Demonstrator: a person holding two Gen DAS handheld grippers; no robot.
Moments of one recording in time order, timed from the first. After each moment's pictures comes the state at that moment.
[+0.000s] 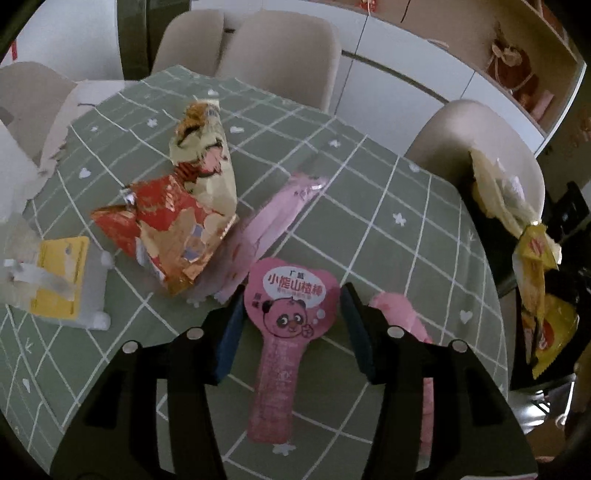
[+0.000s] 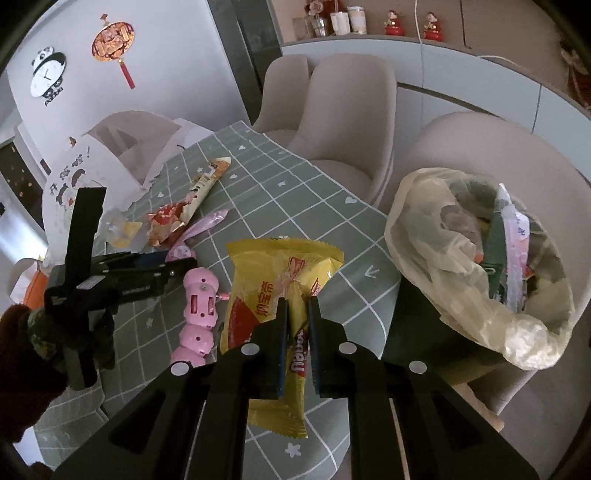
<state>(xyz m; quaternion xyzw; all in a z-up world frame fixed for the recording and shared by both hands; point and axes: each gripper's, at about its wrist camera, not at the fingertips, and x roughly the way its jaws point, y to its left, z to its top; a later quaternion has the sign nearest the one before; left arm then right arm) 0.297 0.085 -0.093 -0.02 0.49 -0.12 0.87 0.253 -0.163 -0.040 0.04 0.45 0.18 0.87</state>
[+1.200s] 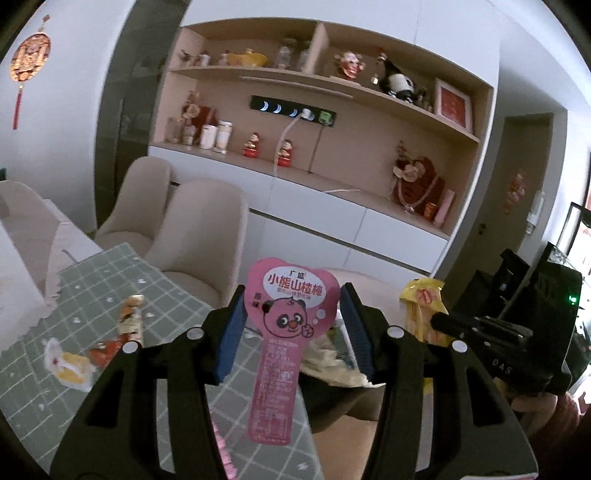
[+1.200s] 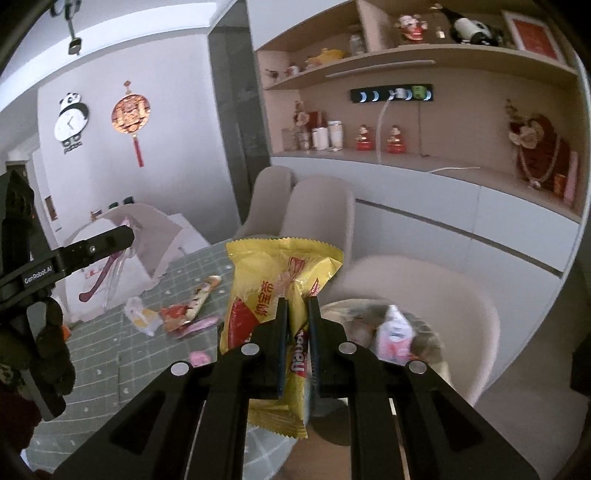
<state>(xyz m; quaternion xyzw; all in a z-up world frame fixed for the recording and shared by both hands) 0.201 -0.034 0.137 -0.07 0.24 -0.20 0.95 0.178 -0.277 0.110 0.04 0.27 0.15 0.95</state>
